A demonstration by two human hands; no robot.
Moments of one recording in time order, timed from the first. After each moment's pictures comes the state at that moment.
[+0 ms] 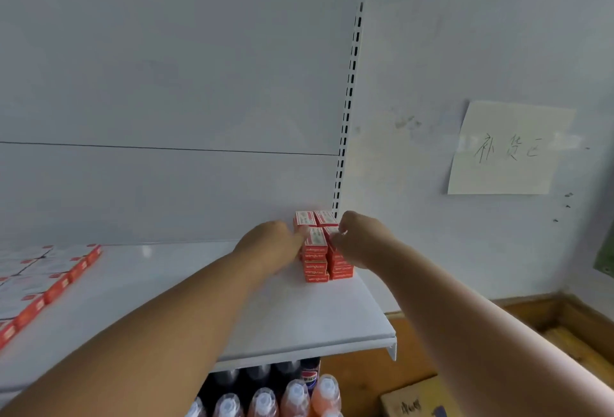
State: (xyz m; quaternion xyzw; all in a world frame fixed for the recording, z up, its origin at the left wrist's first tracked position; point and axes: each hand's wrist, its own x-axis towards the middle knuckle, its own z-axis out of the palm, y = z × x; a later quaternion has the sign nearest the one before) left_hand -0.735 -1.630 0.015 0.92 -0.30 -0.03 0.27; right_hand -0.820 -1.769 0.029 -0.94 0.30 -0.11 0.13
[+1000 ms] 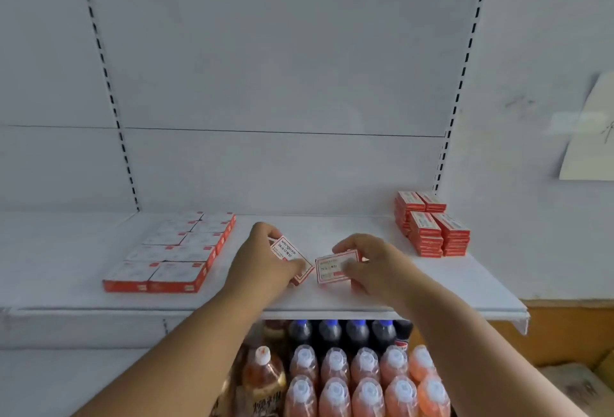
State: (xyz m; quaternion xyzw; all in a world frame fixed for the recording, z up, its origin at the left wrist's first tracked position) left_hand -0.735 -1.425 -0.025 0.85 -0.13 0.00 0.51; right_hand -0.814 -1.596 -0.020 -0.86 0.13 -0.10 0.48
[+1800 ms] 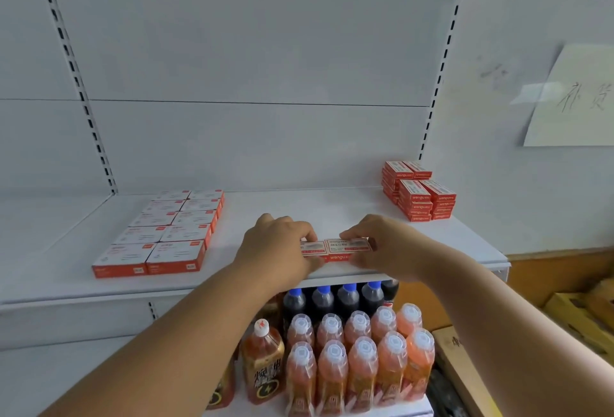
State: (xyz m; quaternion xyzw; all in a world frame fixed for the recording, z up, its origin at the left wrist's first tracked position) left_hand -0.733 -1.414 -0.033 0.90 -0.38 0.07 0.18; right_hand -0.829 -1.599 -0.018 -0.98 0.08 -0.05 0.16
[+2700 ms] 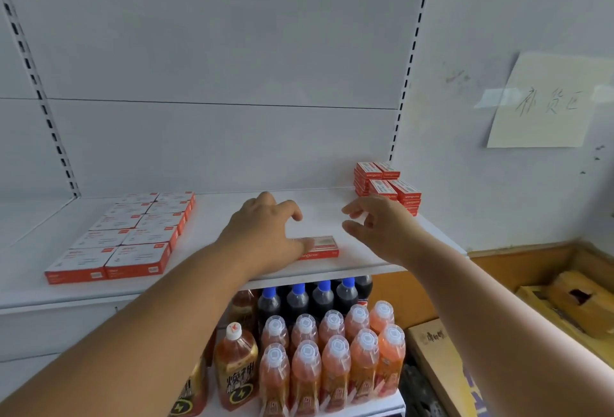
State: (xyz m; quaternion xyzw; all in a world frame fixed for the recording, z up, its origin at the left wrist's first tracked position) left_hand -0.738 -1.435 -0.010 0.90 -0.39 0.03 0.17; right_hand -0.842 -1.635 -0.019 -0.95 0.14 -0.21 0.19
